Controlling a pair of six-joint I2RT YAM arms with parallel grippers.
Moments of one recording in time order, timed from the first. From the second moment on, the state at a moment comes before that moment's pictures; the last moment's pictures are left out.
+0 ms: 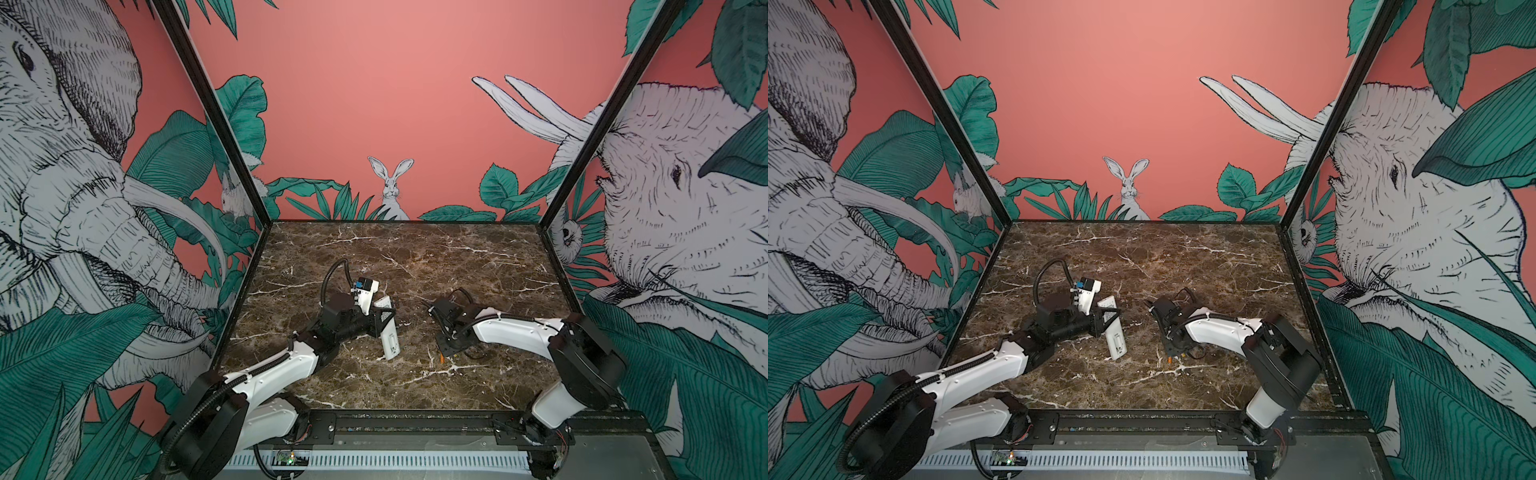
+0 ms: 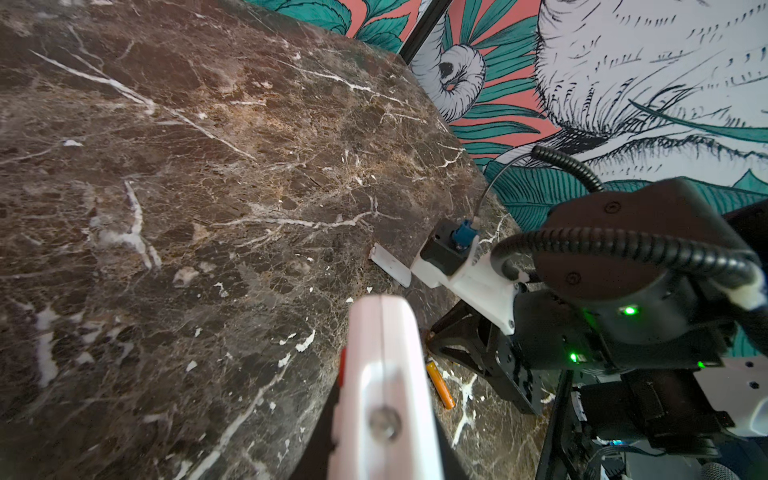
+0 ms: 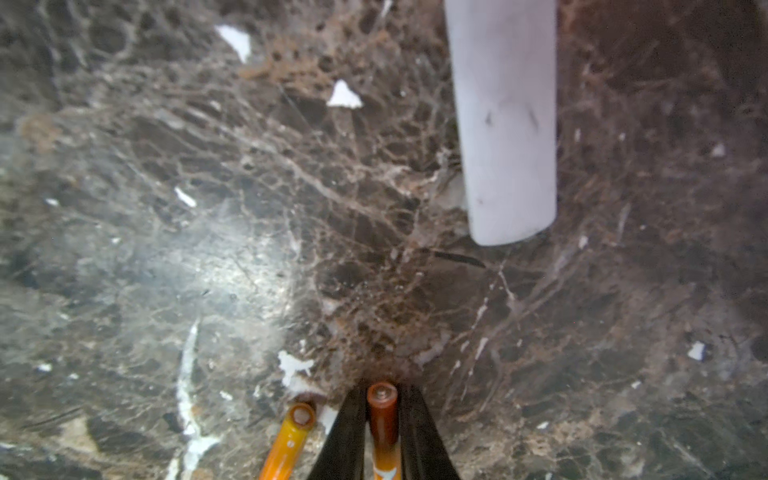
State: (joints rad) left arm -0.62 1.13 0.45 0.30 0.38 -0.49; right arm 0.80 1.62 0.88 -0.67 0.10 0.40
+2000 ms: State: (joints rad) left arm -0.62 1.08 0.43 0.27 0.37 -0.54; right arm 0.77 1.26 0.81 -0.66 0.03 0.23
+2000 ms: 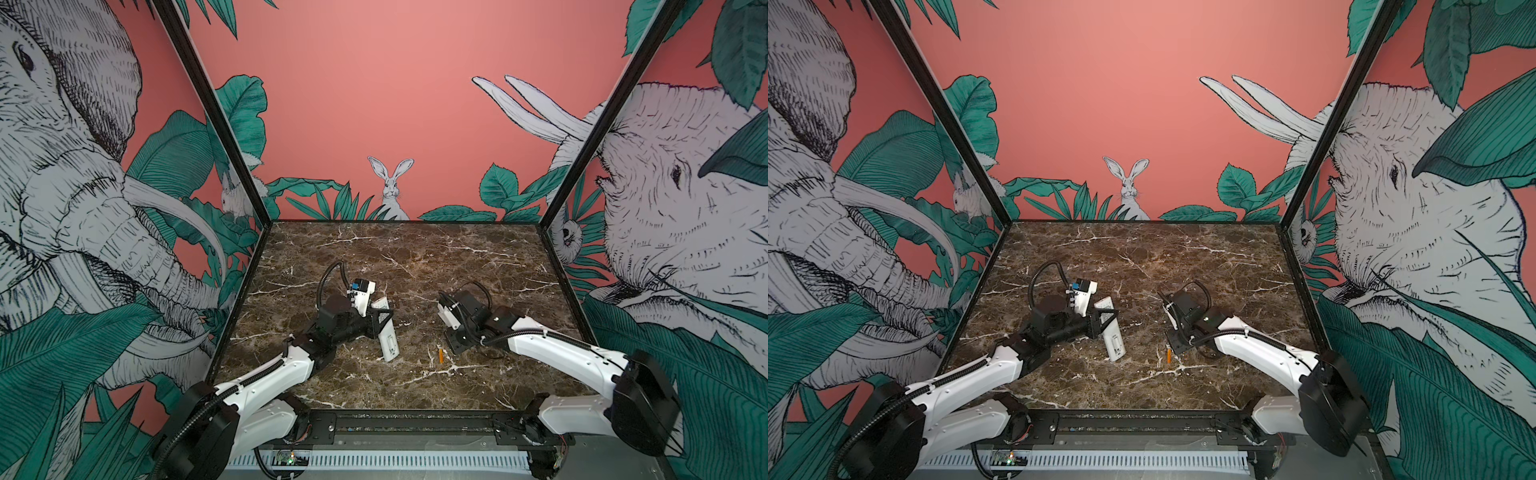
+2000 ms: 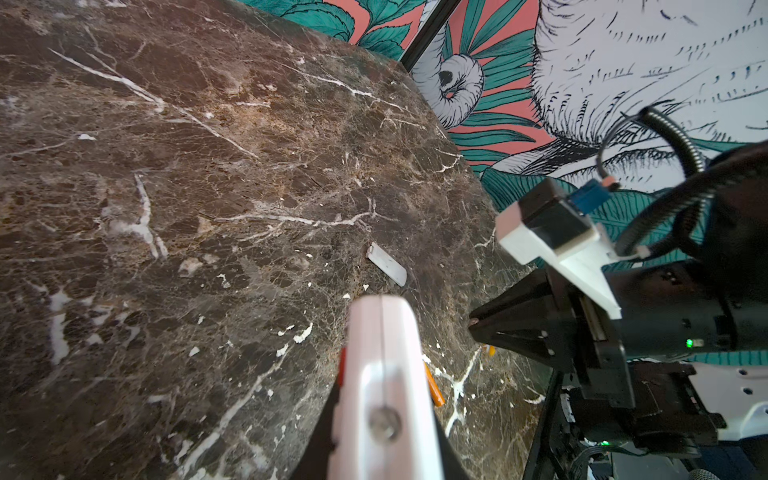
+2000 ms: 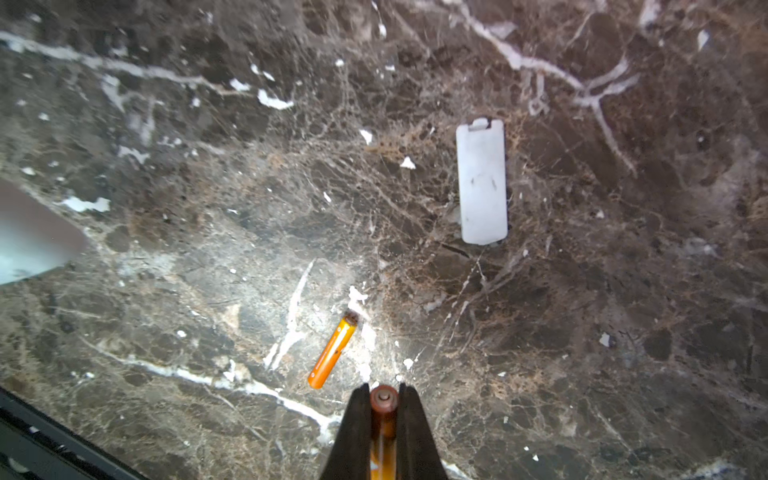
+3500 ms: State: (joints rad) left arm -0.62 1.09 0.44 0.39 0.32 -0.83; right arm 0.96 1.25 0.58 0.43 -0.17 0.27
